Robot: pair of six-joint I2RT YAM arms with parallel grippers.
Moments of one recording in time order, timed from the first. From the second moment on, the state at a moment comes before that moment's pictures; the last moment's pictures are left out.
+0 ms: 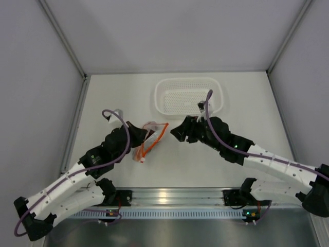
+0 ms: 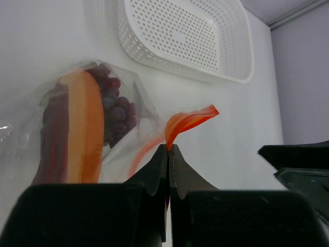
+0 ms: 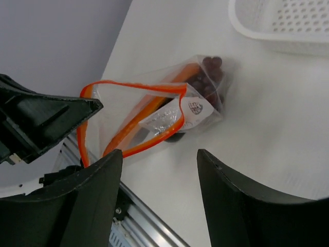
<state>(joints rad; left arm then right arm) -0.81 0.75 0.75 -0.41 -0.41 -0.89 0.95 1.04 0.86 -0.12 0.14 0.70</state>
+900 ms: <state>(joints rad) -1.11 0.88 0.65 -0.21 -0.78 -1.27 1.01 1.45 0.66 0.36 0.08 1.17</state>
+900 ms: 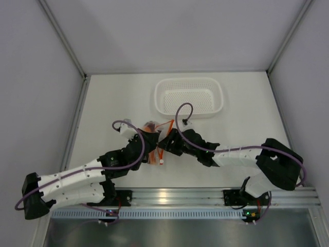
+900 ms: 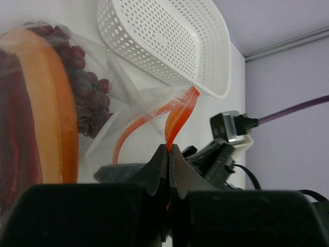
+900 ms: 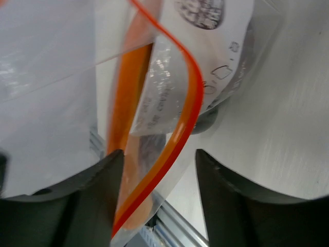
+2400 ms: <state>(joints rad) -1.20 1.05 0.81 -0.20 -0.85 -1.00 1.00 1.05 0.77 -0.09 0.30 0.60</state>
